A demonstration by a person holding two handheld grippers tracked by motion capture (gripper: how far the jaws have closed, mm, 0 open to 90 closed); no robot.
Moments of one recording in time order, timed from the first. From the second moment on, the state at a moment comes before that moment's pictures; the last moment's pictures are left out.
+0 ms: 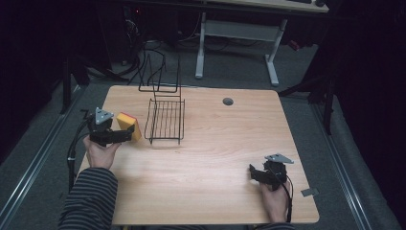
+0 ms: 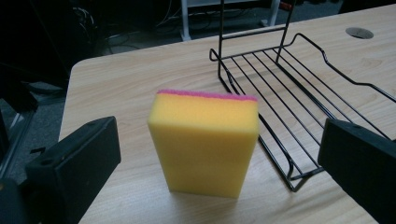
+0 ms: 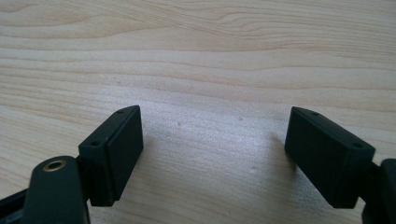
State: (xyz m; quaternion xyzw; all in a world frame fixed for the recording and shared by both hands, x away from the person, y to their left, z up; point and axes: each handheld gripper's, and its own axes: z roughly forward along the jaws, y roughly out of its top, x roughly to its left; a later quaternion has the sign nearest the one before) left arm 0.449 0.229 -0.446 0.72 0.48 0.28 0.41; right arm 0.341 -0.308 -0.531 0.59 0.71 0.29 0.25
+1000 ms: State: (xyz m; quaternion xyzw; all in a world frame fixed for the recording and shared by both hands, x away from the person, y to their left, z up) left arm 0.488 0.226 -0.478 0.72 0.50 0.27 0.41; right arm 0.340 -0.308 -0.531 0.59 0.71 0.29 0.25
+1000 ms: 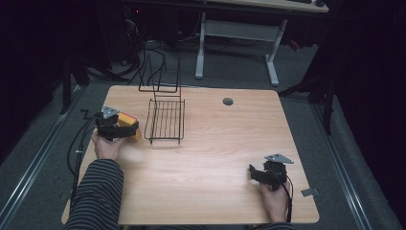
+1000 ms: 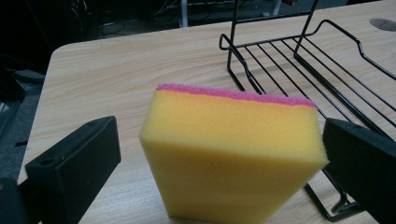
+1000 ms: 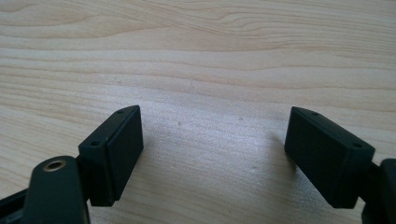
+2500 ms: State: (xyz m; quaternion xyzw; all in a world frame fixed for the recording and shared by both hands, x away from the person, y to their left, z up) left arm 0.486 0.218 -0.484 0.74 0.48 0.25 0.40; right arm 0.340 -0.307 -0.531 0.59 0.71 0.29 0.25
